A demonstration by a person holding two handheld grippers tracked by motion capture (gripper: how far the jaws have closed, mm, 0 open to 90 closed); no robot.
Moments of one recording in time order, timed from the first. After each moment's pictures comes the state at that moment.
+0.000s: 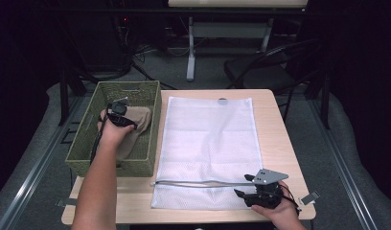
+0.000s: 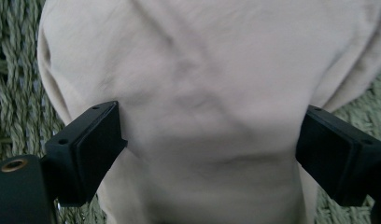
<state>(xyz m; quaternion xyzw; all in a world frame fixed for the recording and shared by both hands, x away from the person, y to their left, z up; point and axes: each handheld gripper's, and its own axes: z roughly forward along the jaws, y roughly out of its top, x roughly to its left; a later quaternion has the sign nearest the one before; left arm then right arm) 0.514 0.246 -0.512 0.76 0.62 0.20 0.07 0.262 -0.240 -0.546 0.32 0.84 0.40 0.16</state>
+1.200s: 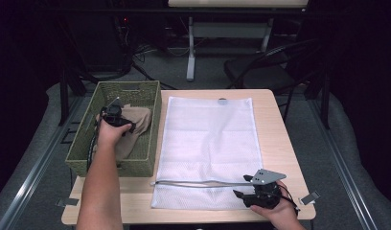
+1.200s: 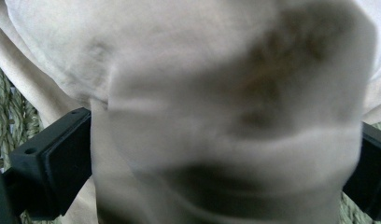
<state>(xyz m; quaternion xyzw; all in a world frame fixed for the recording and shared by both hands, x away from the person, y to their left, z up) 0.528 0.268 -0.534 0.72 0.67 0.12 0.09 0.263 -0.237 -0.549 0.32 0.85 0.39 0.16</state>
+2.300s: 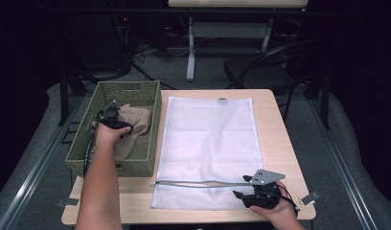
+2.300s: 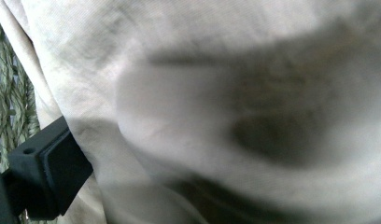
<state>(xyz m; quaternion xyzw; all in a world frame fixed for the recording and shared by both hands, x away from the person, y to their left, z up) 0.522 0.280 -0.544 0.71 0.69 0.13 0.11 0.263 -0.236 -0.549 0.31 0.85 0.39 0.15</state>
